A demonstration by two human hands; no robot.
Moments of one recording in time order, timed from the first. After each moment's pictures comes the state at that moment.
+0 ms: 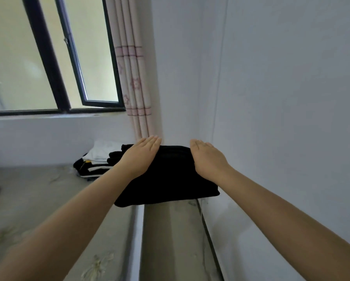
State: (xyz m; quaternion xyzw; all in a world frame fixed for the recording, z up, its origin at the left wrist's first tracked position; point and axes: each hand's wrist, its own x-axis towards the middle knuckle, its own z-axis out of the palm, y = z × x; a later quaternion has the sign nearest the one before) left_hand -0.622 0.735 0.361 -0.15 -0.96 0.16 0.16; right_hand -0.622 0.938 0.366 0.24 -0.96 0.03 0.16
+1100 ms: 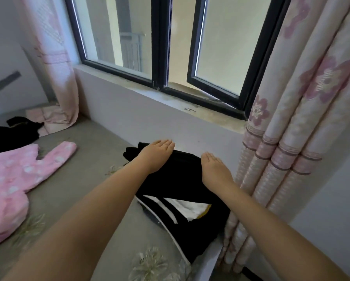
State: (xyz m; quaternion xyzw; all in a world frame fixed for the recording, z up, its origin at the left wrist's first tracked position) left_hand -1.158 0.286 0.261 0.17 -0.97 0.15 -0.03; right_hand -1.269 0.442 0.254 0.52 -0.85 0.02 -0.01
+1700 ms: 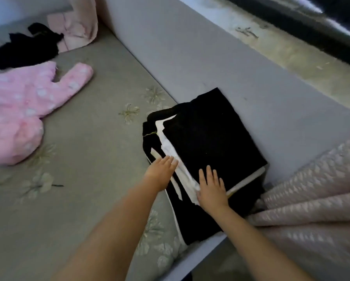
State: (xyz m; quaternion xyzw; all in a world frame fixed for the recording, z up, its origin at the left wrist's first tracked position) left_hand -1.232 0.248 0.027 0.31 -0.90 -0.05 -0.30; right_hand -1.364 0.367 0.001 0.56 -0.79 -0.11 -0.23
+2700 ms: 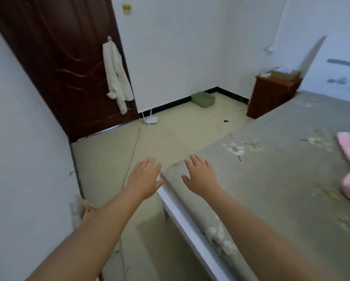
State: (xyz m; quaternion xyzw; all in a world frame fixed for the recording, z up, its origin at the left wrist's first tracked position) left_hand -0.546 0.853 0.194 0.95 -0.31 0.00 -0.06; right_hand -0.606 0.683 0.182 0.99 -0.04 0.01 -0.09
